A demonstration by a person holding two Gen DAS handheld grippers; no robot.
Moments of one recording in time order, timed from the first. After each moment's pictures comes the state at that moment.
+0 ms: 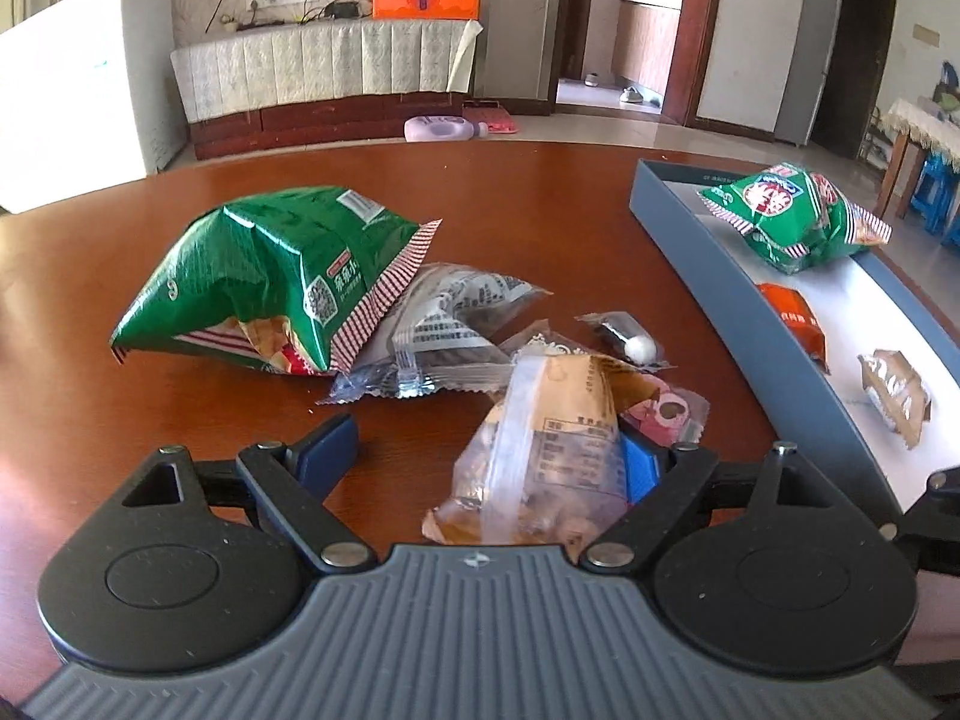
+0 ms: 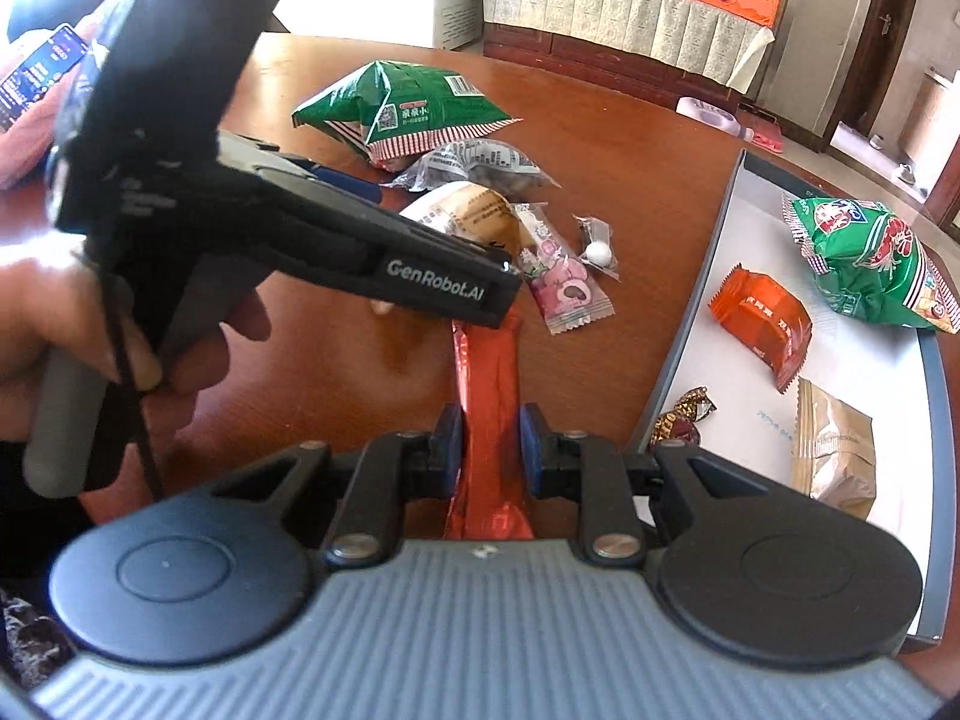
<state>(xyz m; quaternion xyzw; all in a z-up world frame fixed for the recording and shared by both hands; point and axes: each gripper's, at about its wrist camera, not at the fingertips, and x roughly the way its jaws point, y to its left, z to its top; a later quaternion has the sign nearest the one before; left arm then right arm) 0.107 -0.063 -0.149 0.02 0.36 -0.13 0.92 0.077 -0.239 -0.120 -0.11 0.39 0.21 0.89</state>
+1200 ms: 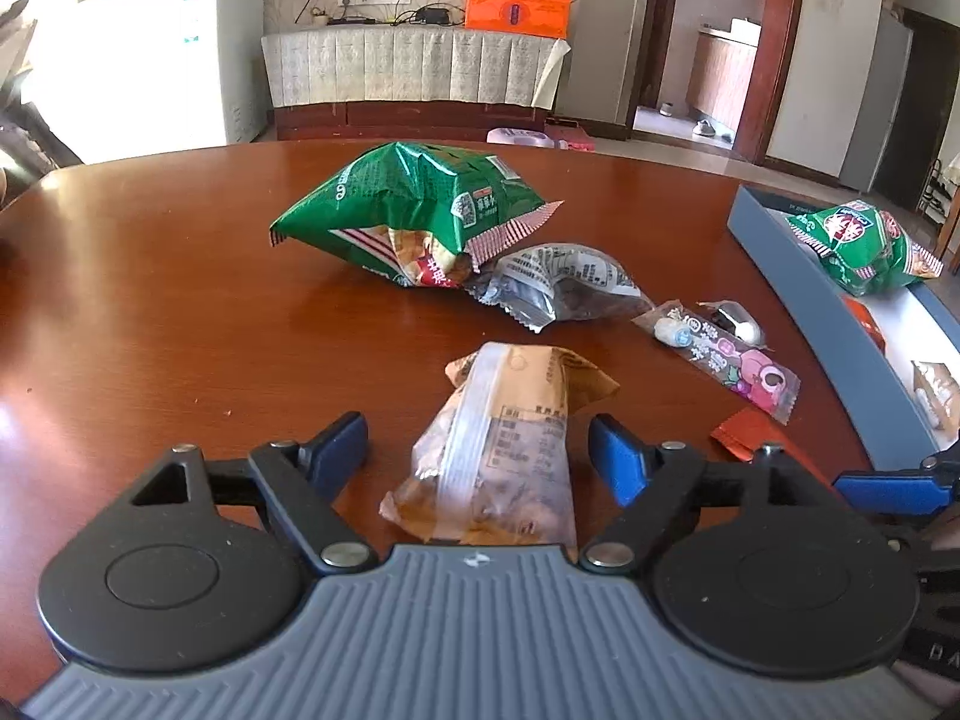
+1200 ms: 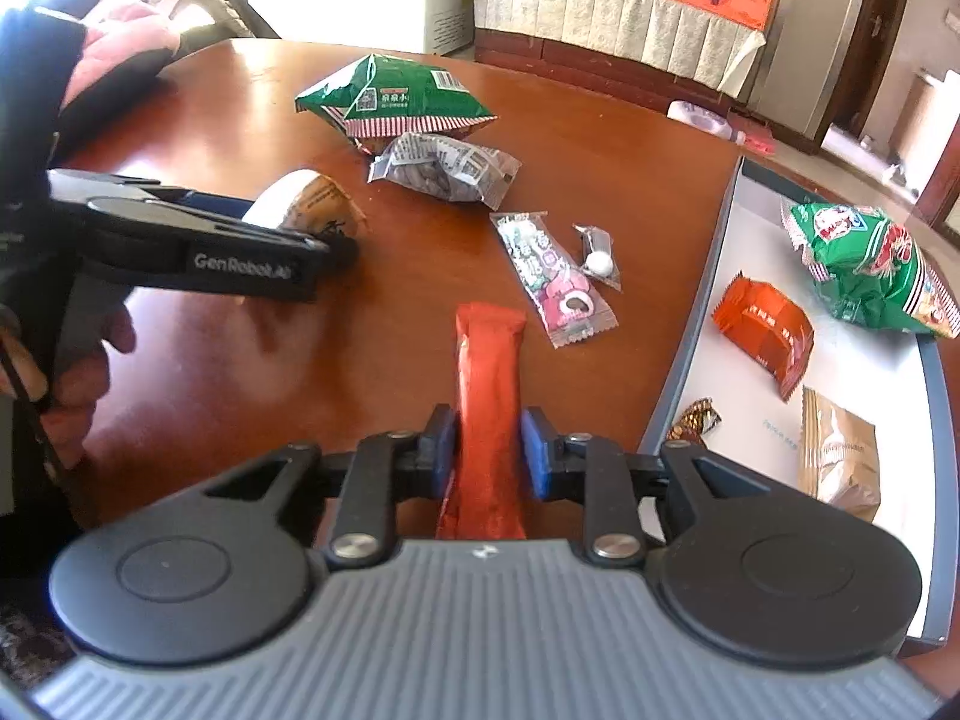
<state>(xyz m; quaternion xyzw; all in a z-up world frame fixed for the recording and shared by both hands) 0.071 -0.004 -0.149 -0.01 0.35 -0.05 0.94 0.081 -0.229 -0.121 -0.11 0.38 0.20 0.90</state>
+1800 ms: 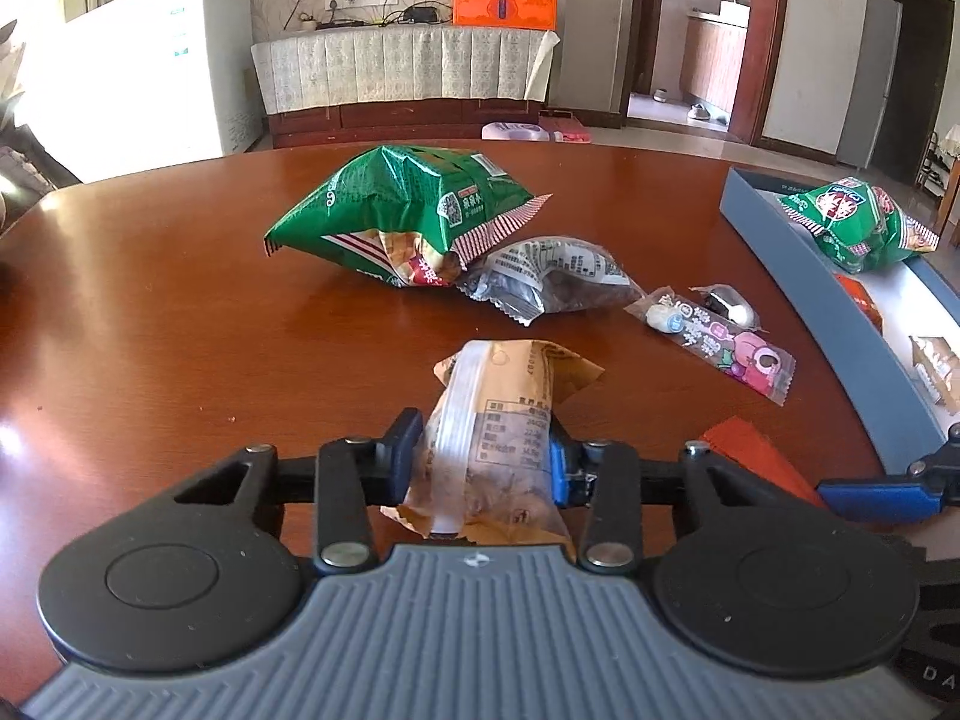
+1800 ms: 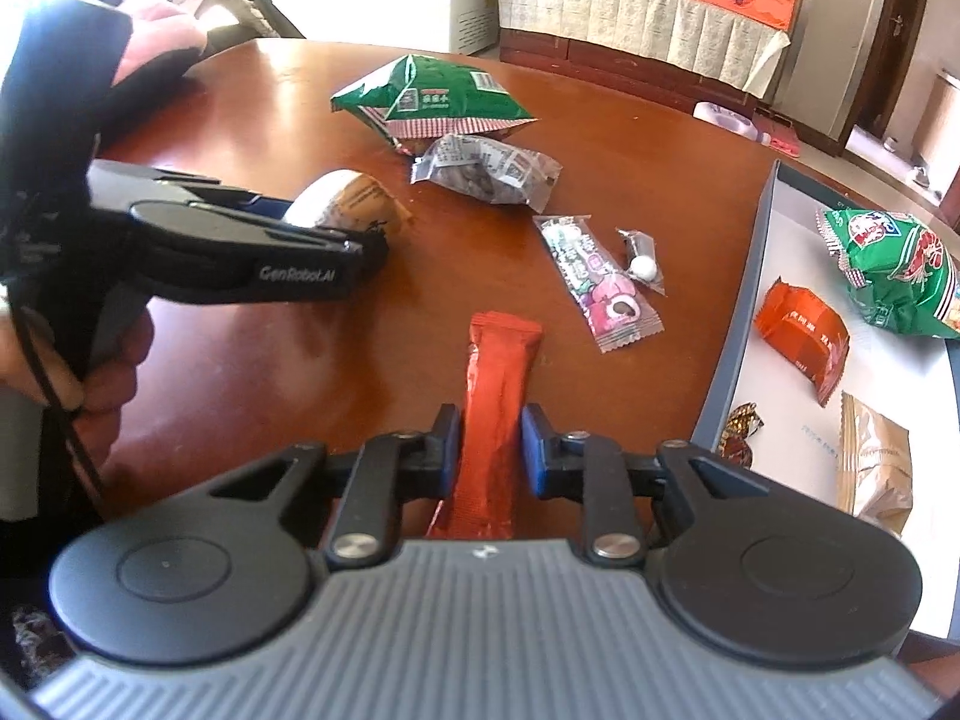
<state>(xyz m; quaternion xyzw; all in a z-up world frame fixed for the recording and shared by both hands) 0.065 -0.008 -0.145 0.01 0.35 -0.06 0.93 0.075 -0.223 -0.120 -0.10 0.39 0.23 0.89</state>
